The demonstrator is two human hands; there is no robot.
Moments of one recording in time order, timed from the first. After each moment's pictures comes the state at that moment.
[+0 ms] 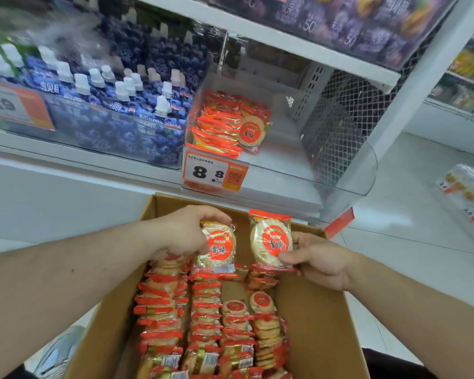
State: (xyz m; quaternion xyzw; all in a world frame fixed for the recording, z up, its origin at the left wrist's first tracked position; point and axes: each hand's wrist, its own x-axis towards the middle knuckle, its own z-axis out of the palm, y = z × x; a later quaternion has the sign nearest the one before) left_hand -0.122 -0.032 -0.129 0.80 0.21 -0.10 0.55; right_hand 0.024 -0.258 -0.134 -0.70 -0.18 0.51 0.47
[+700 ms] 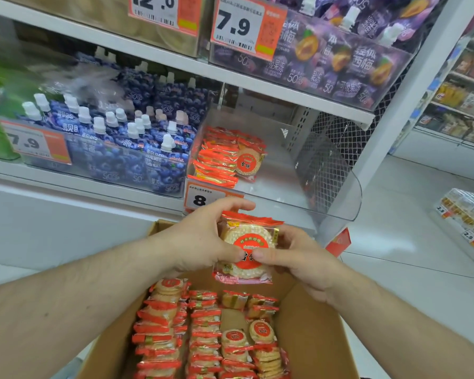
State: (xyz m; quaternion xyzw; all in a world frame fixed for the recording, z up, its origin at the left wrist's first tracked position) left_hand -0.136 -0.054 -0.071 0.75 0.08 0.06 0.66; right_hand -0.031 -0.222 -0.063 -0.71 -0.24 0.37 0.55
